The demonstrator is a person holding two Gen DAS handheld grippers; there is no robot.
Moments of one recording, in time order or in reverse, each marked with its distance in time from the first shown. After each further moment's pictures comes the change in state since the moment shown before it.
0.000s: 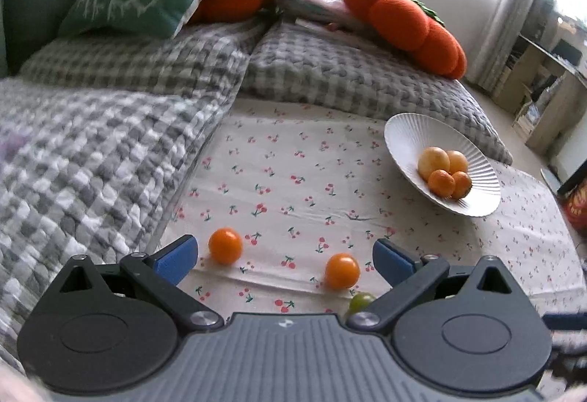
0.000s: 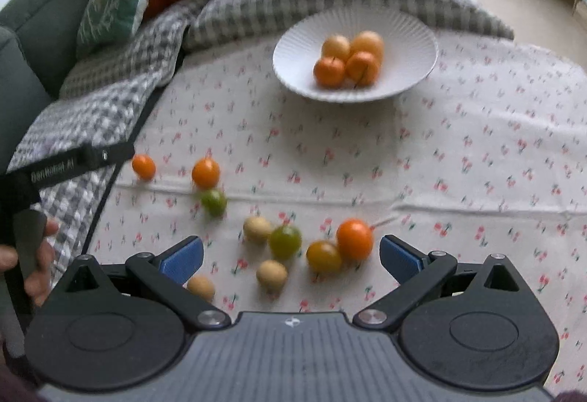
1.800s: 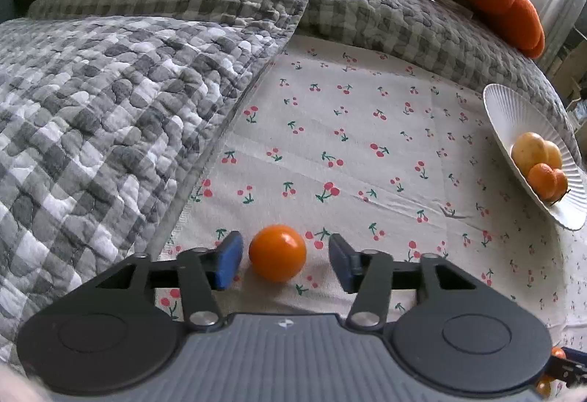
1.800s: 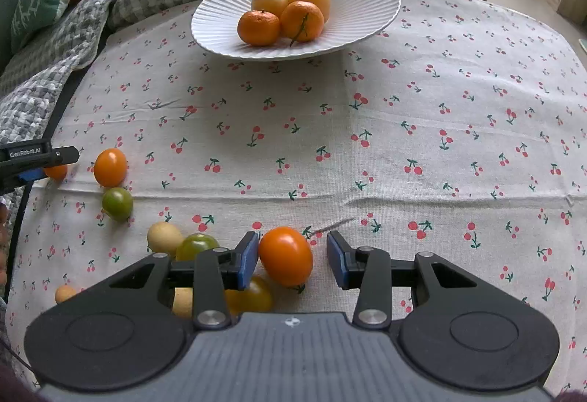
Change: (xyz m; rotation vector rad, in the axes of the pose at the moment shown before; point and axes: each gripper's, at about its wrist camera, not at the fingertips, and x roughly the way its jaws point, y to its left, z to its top) left arm 0.095 0.036 0.006 -0.061 0.144 0.111; right arm 0.063 -0.034 0.003 0.074 0.040 -0.153
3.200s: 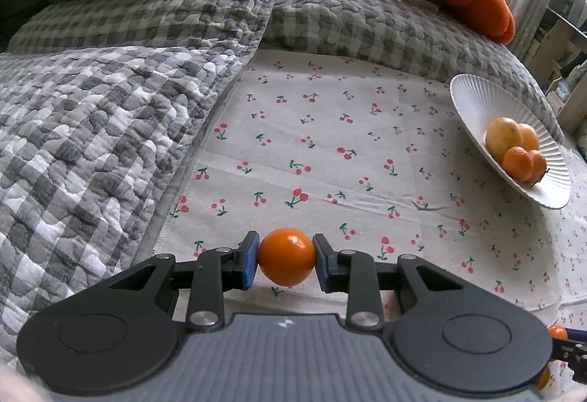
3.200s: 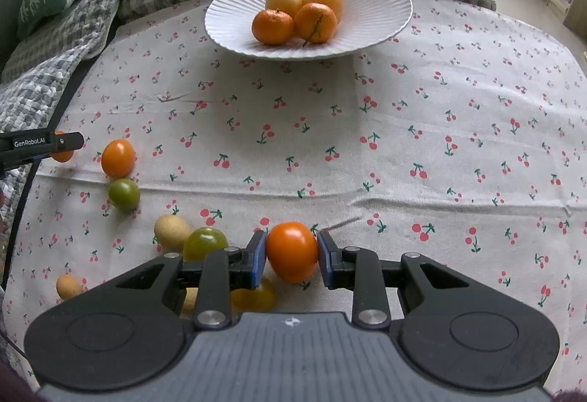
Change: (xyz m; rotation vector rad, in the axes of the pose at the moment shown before) left arm -0.012 -0.016 0.000 0.089 -0.046 -0.038; right arm -0.006 0.007 0.001 -0.048 -0.006 0.000
